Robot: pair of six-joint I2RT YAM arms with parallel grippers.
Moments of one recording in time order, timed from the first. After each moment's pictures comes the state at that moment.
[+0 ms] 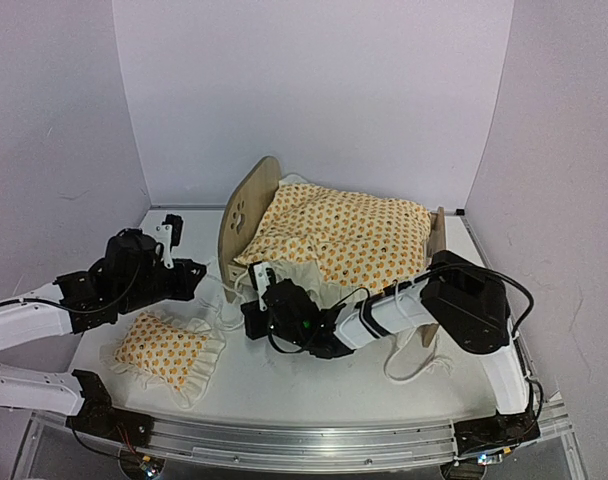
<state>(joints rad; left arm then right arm) -0.79 0.93 0.66 -0.16 -0.21 -0.50 1.15 2.24 1.31 0.52 0.28 0.49</state>
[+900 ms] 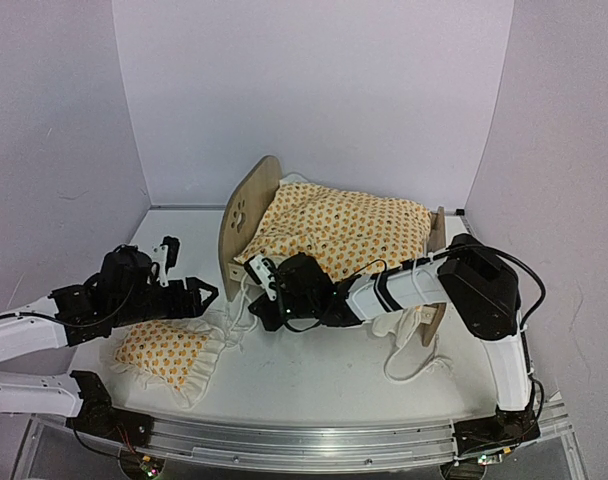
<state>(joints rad) -0.79 0.87 0.55 -0.25 -0.10 -0.66 1.03 2.17 1.36 0.25 -0.10 0.20</state>
